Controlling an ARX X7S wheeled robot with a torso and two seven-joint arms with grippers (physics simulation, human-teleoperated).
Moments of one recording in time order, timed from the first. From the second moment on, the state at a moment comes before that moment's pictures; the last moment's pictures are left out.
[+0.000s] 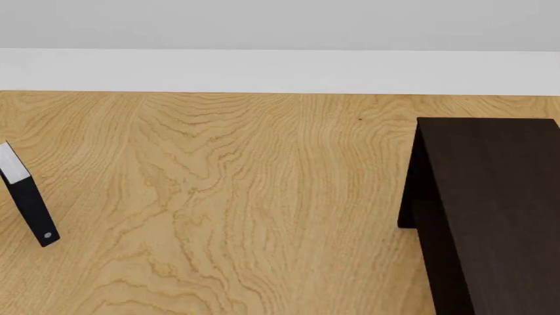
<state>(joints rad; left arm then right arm) 0.43 -0.36 0.19 0.74 -0.41 -0.22 -0.16 1.14 1.33 -2.04 -1.02 0.79 0.12 0.54</state>
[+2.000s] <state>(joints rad) 0.40 -0.38 0.22 0.69 -0.43 -0.19 -0.19 1.07 1.09 -2.09 -0.78 0.95 0.16 0.49</state>
